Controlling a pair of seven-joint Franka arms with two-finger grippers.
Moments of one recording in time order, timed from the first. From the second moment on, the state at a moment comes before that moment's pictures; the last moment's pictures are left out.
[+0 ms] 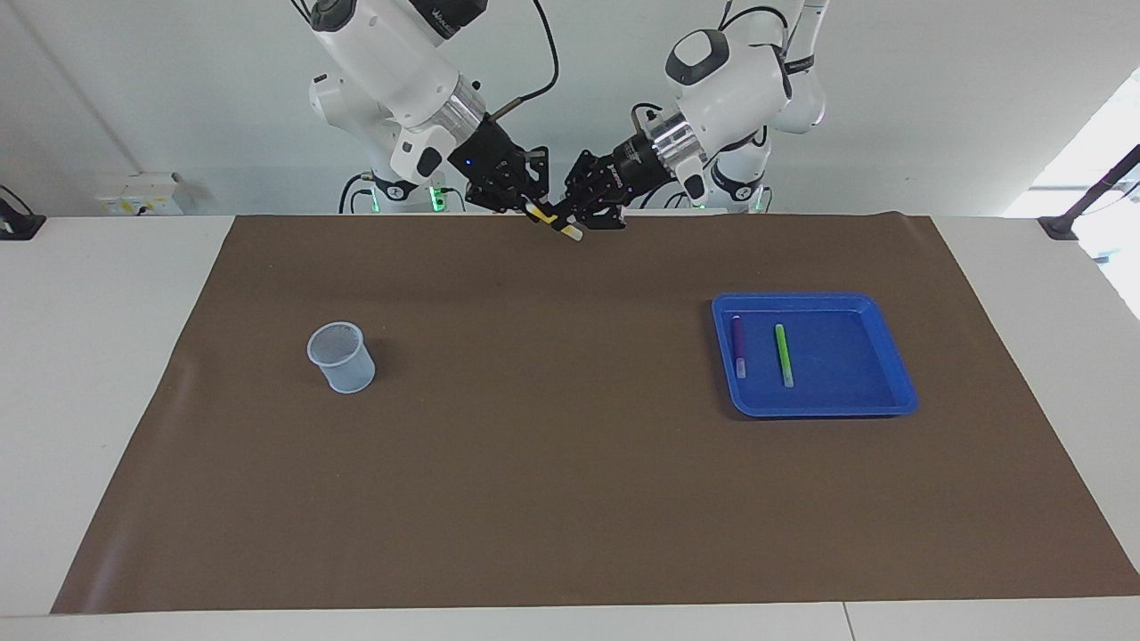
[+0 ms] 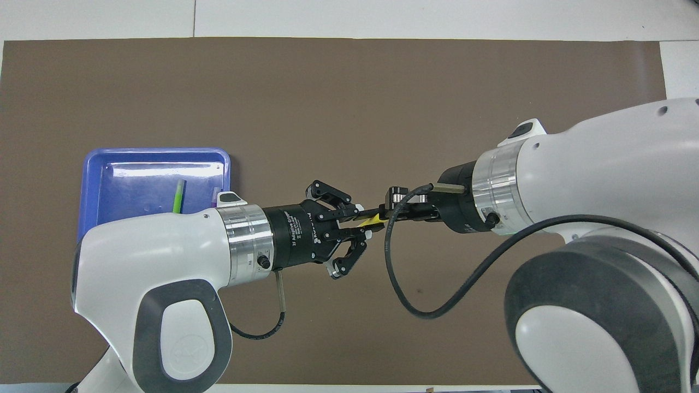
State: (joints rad) left arm -0.69 -0.17 -0.01 -2.12 -1.12 2.45 -1.84; right arm 0.32 -0.08 0.07 -1.80 0.57 1.87 0.32
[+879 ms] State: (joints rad) left arm -0.69 -0.17 -0.01 -2.13 -1.12 2.46 -1.84; right arm 0.25 -0.08 0.06 -1.81 0.40 1.87 0.30
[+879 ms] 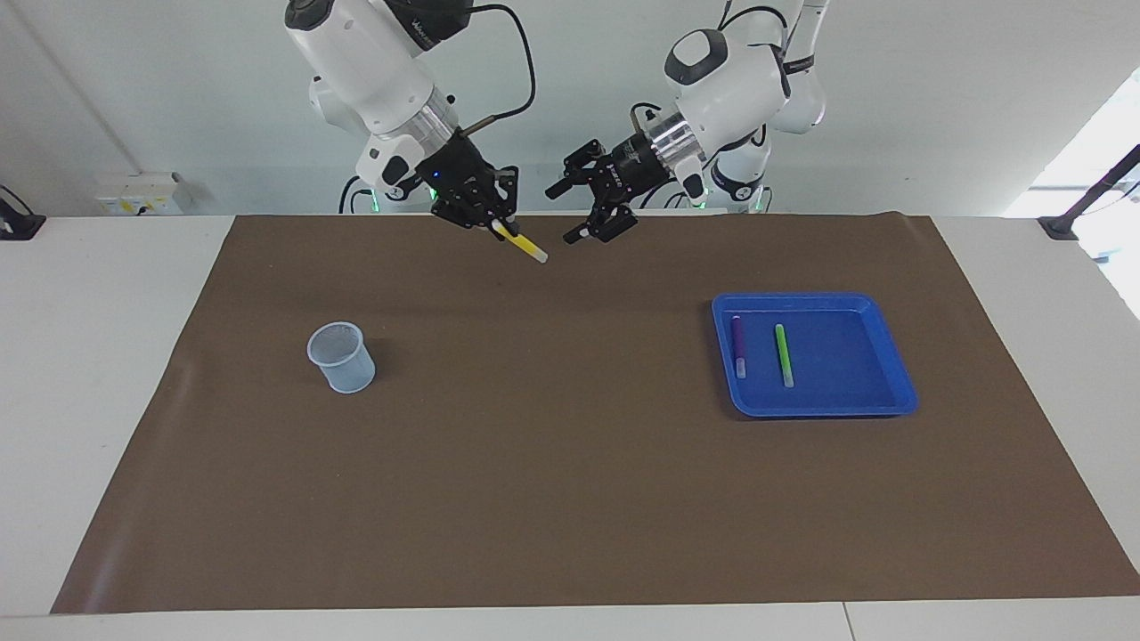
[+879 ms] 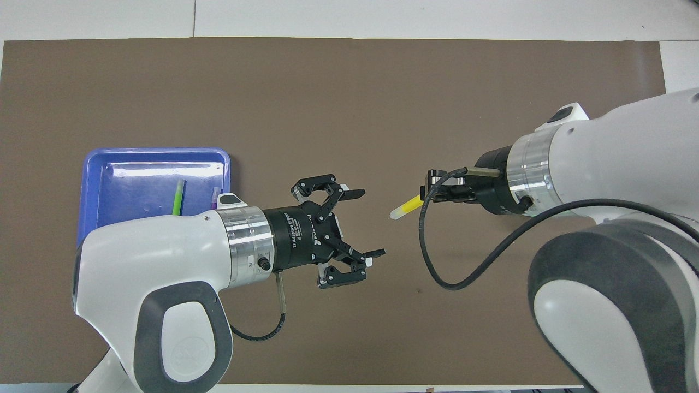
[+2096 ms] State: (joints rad) left arm -0.35 -0.21 0.01 -2.19 -0.62 2.07 -1.15; right arm -0.08 -0.17 0.05 -2.09 0.09 2.02 -0.38
